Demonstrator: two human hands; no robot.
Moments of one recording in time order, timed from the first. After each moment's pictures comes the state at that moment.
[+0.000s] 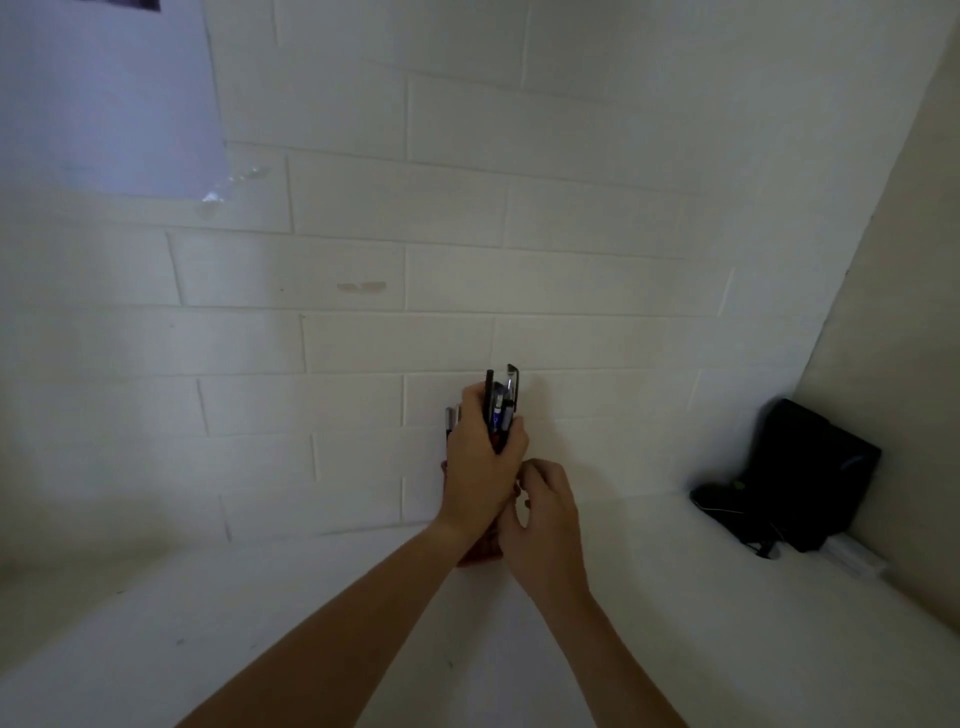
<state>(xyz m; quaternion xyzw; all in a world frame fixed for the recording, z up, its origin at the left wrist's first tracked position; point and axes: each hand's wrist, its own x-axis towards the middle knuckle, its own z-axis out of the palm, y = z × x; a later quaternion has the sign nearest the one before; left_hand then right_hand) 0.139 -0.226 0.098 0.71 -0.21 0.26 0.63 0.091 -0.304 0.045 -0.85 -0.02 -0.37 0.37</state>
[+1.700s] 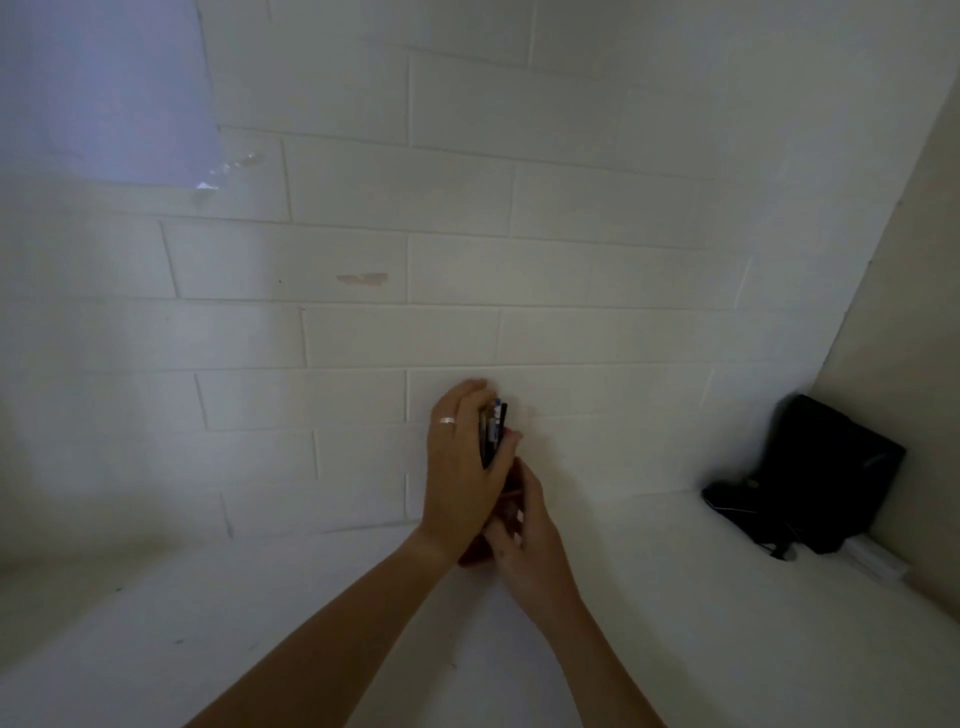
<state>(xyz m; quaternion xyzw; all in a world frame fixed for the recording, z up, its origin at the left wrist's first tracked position) 0.157 -0.208 0.071 0.75 -0.23 0.40 0.47 0.089 -0.298 0.027 -0.79 -0.02 -0.16 0.59</state>
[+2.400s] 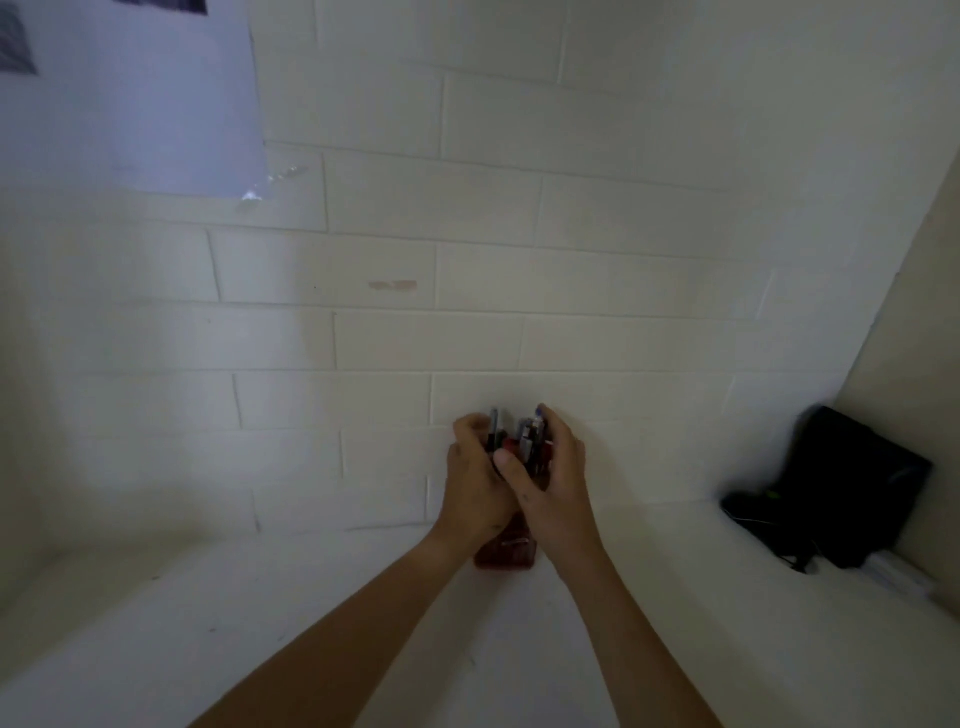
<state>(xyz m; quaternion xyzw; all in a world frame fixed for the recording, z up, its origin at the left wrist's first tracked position) 0.155 -0.197 0.063 0.78 -0.17 0.18 0.57 0.104 -0.292 0.082 -0.77 -0.04 -0.24 0.59</state>
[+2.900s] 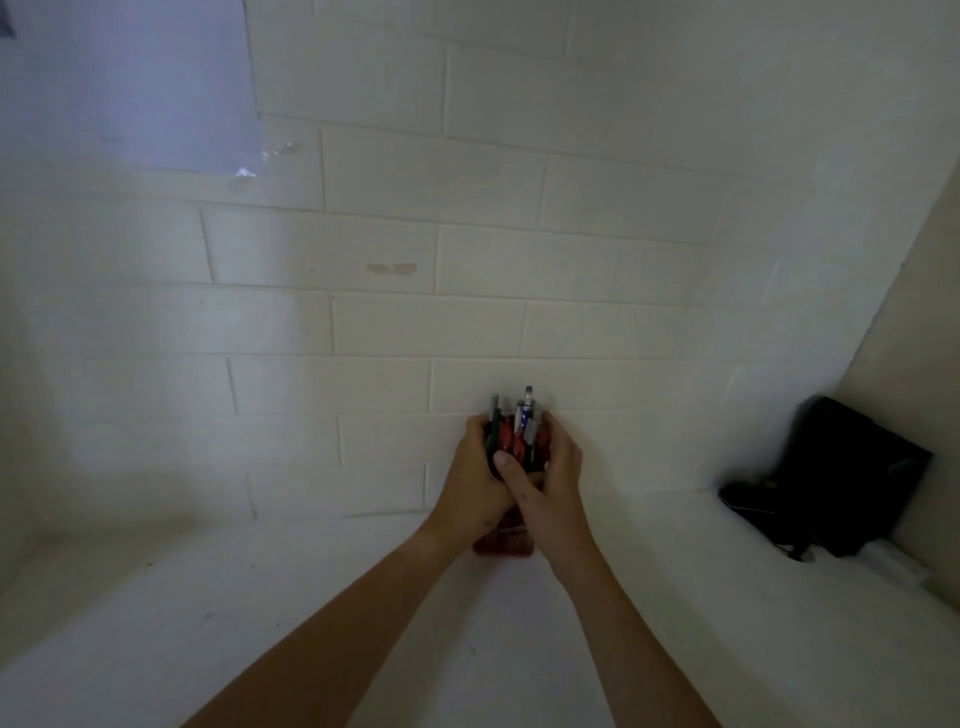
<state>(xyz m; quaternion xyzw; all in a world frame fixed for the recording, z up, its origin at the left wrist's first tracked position) 0.148 -0.192 0.060 0.72 -0.21 0.07 0.66 0.113 -0.294 0.056 -0.77 -0.01 -0.21 0.60</state>
